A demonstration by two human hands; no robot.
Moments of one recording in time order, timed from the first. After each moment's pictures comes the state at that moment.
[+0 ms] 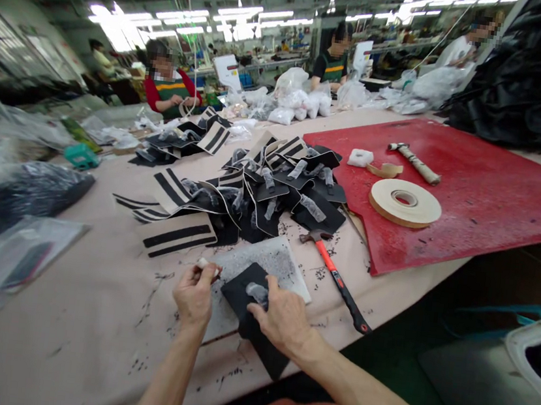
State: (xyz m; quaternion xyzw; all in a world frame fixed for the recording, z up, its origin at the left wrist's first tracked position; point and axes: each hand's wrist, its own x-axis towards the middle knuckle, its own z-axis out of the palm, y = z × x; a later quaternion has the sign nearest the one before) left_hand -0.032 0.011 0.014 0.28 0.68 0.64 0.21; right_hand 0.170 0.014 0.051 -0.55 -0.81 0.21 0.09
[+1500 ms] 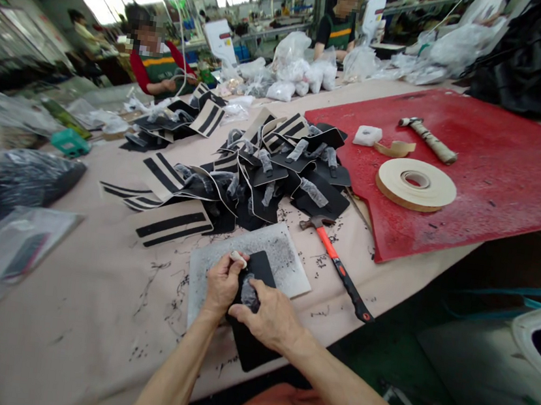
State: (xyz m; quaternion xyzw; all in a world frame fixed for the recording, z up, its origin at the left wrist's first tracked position) left_hand -0.003 0.024 -0.019 0.52 0.65 0.50 0.24; right_hand 0.163 0.007 0.018 -0.48 -0.77 0.39 0.18
